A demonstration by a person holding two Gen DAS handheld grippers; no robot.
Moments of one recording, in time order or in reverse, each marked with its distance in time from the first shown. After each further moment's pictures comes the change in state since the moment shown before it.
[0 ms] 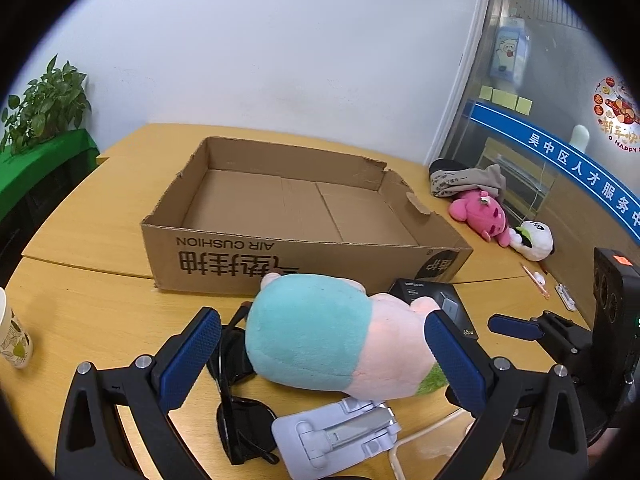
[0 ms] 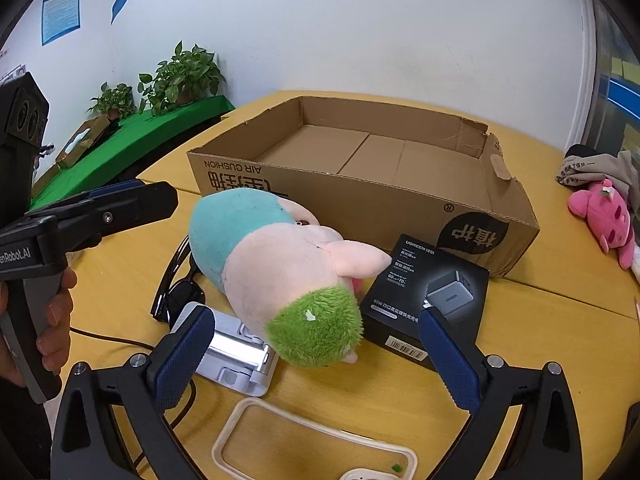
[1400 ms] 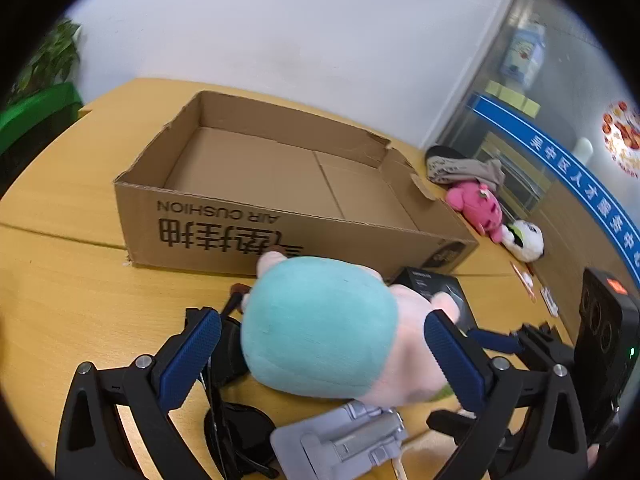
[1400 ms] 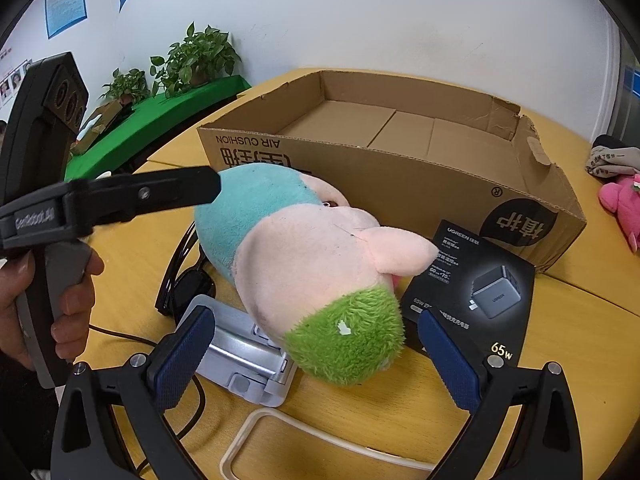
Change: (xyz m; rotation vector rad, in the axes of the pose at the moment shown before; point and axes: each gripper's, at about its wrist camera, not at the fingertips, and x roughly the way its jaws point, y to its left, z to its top) left arm 0.045 0.037 0.002 -0.118 0.107 -0.085; right arm 0.039 0.012 0.002 -0.032 0.080 0.083
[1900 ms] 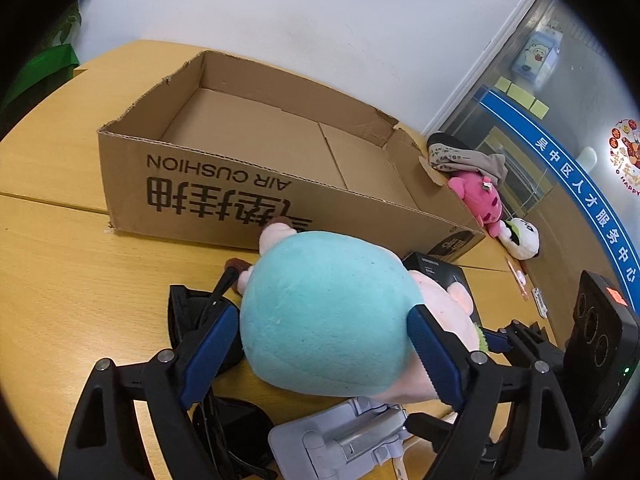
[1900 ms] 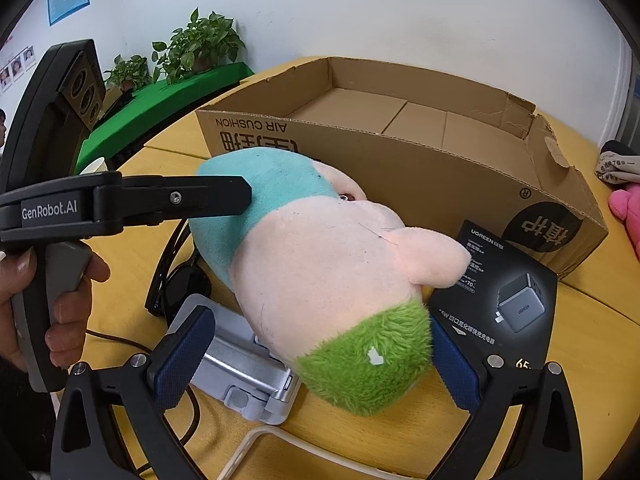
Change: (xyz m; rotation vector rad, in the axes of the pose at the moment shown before) left arm 0.026 0.015 -0.006 -0.059 0.093 -0.062; right arm 0.024 0.008 0.005 -0.030 0.036 0.000
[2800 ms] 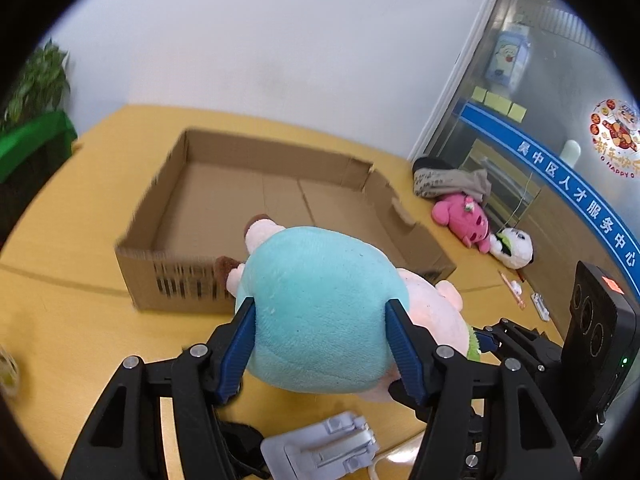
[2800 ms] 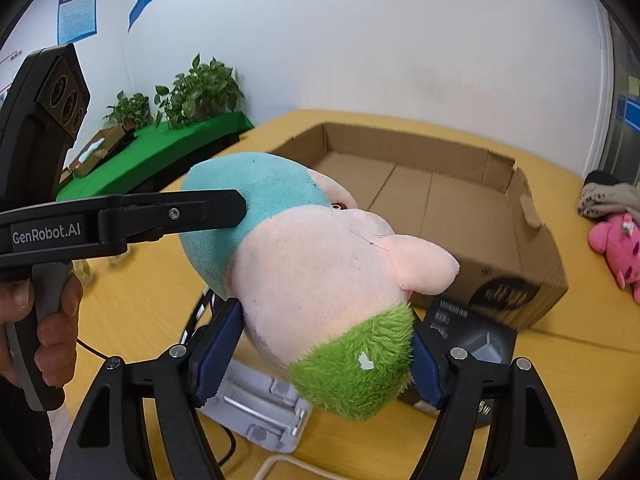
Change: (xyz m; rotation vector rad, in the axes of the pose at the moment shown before) left arm -0.070 -0.054 0.045 0.138 -0.140 0.052; right arm -0.065 0.008 0.045 -0.003 -0.193 -0.019
